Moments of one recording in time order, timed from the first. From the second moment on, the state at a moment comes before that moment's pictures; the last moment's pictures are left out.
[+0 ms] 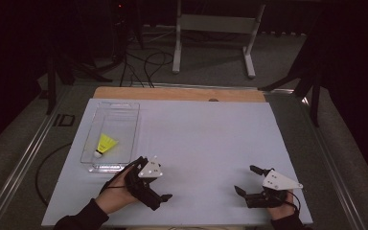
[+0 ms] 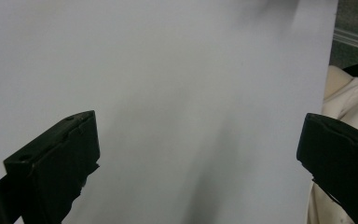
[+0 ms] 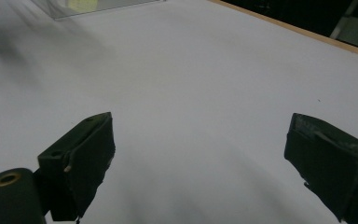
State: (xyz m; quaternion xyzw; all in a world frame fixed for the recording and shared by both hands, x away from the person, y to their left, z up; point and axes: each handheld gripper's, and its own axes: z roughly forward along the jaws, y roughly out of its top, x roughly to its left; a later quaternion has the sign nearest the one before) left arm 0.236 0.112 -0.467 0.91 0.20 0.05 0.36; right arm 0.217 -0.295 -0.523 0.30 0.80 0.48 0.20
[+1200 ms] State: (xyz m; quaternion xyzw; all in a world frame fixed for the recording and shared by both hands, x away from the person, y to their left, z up) left arm 0.211 0.209 -0.512 0.86 0.25 0.03 0.44; right arm 0.218 -0.295 -0.524 0.30 0.80 0.48 0.19
